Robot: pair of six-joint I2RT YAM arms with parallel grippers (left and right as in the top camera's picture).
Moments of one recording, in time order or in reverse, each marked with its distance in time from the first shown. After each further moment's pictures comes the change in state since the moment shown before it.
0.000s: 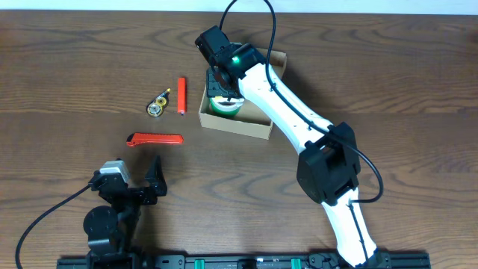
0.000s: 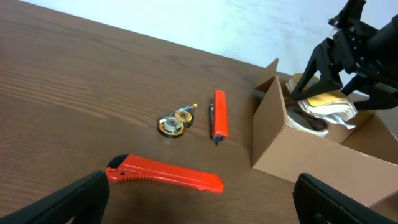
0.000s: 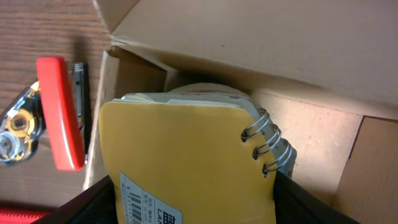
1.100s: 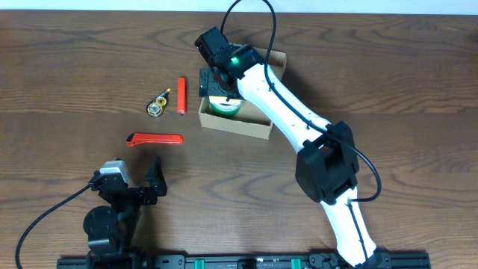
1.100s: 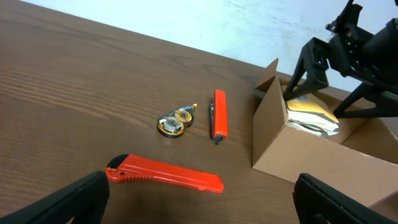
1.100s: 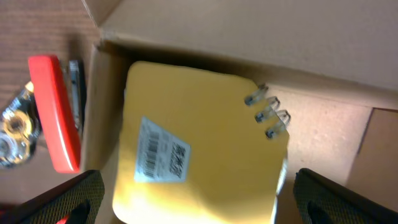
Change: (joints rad) left arm 0.000 0.000 0.000 0.000 0.000 0.000; right arm 0.000 0.007 0.000 -0.008 -0.014 0.023
